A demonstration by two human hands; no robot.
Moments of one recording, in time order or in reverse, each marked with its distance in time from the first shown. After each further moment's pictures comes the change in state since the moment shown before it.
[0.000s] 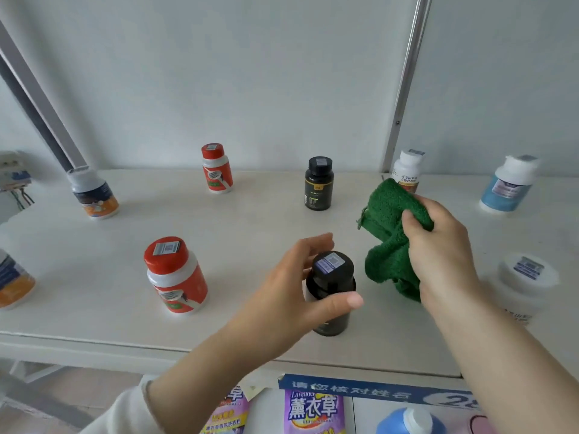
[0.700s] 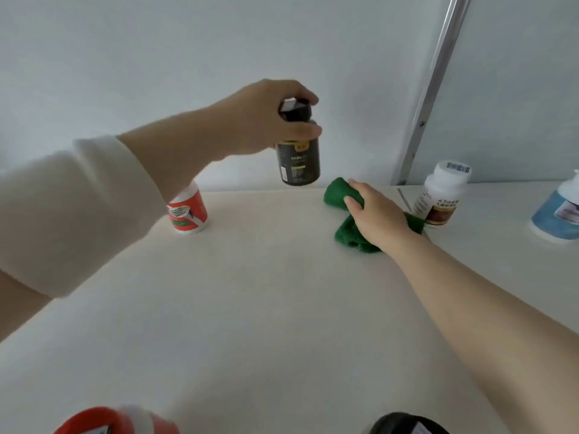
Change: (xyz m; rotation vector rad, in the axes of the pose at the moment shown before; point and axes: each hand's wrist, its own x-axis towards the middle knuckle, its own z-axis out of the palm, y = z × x) left_hand 0.243 0.003 -0.128 0.447 -0.016 0.035; right_hand 0.153 0.041 0.116 -0.714 -0.351 -0.127
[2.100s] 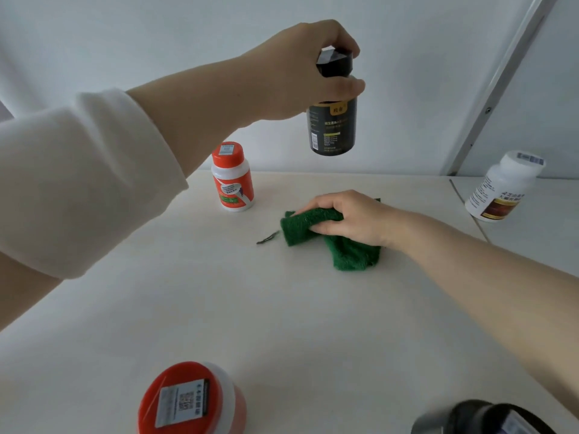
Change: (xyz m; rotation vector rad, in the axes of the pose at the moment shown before) left_hand -0.024 -0.011 -0.031 0.113 0.118 0.058; right_hand -0.018 -0.066 0.030 0.219 -0.583 -0.418
